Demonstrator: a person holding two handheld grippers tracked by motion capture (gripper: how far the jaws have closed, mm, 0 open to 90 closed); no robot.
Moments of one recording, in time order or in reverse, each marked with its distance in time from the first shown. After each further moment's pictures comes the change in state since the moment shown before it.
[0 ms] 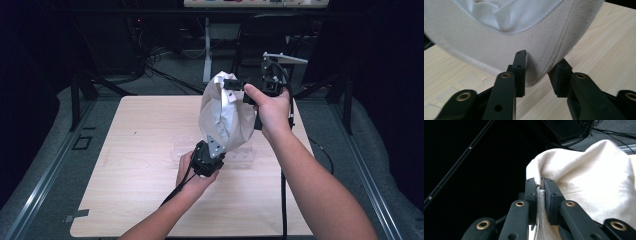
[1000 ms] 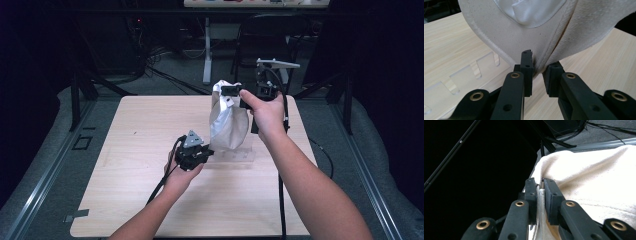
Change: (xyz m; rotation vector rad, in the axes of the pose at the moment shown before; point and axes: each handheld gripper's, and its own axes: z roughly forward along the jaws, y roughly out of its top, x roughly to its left) left arm 0.052 -0.029 0.010 -0.084 -0.214 -0.143; right arm -0.010 -0.009 0.015 0.041 -0.041 0.000
